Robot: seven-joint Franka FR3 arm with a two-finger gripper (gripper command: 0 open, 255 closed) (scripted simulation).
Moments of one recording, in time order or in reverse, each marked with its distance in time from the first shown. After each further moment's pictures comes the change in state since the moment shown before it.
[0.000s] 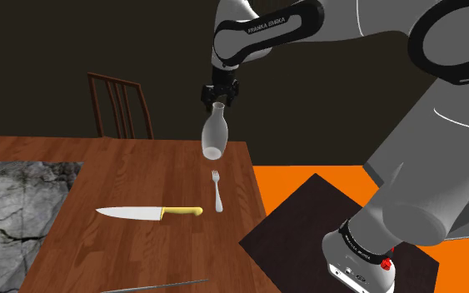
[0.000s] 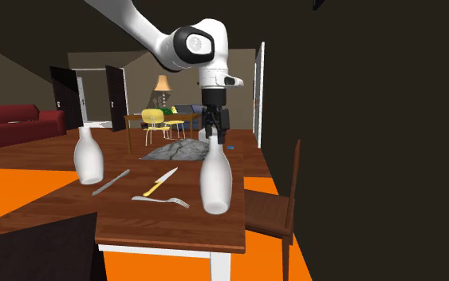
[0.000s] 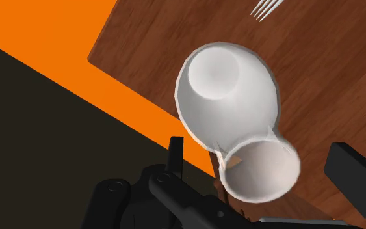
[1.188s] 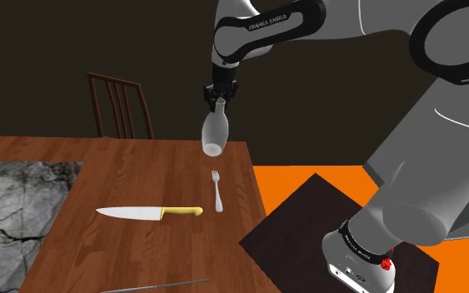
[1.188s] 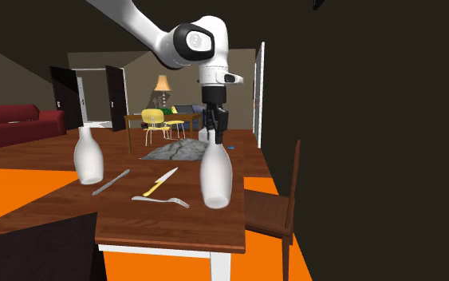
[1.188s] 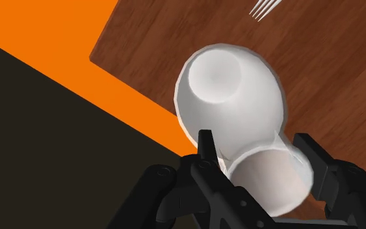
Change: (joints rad) arm 0.000 -0.006 0.000 0.011 0.000 -0.017 0.000
